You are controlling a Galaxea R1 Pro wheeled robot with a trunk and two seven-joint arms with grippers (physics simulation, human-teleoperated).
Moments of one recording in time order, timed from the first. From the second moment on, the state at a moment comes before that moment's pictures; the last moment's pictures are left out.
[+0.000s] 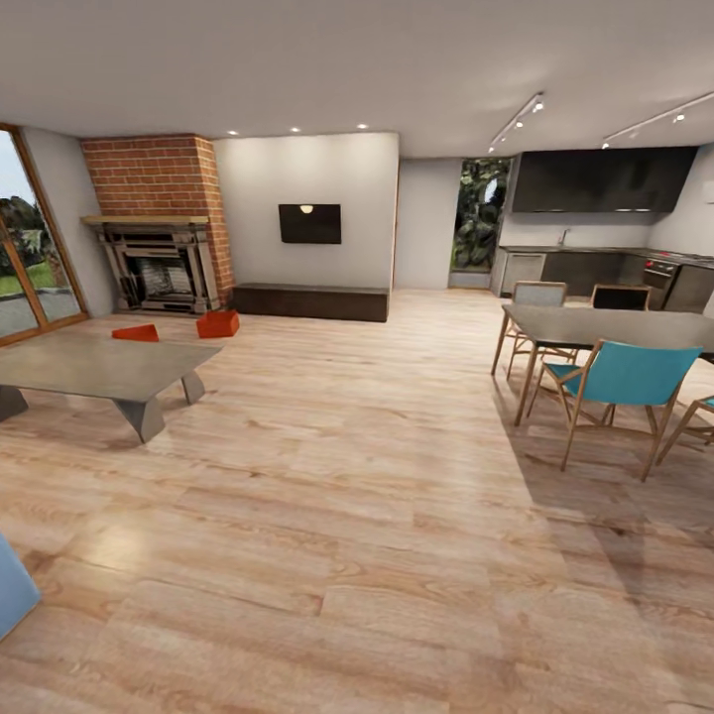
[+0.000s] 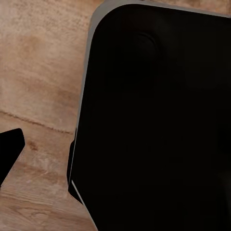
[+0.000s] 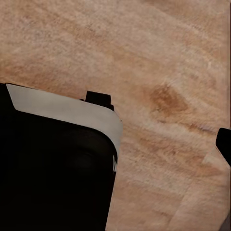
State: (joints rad) left arm 0.00 0.02 0.02 -0.03 0.19 -0.04 0.00; right arm -0.14 -0.01 0.71 0.03 -0.48 -0.18 -0.09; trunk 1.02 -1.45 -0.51
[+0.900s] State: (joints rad) left arm 0.00 0.02 0.02 -0.03 0.19 -0.04 0.00; right arm -0.14 -0.01 0.71 0.03 -0.48 -0.18 -0.09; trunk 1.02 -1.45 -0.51
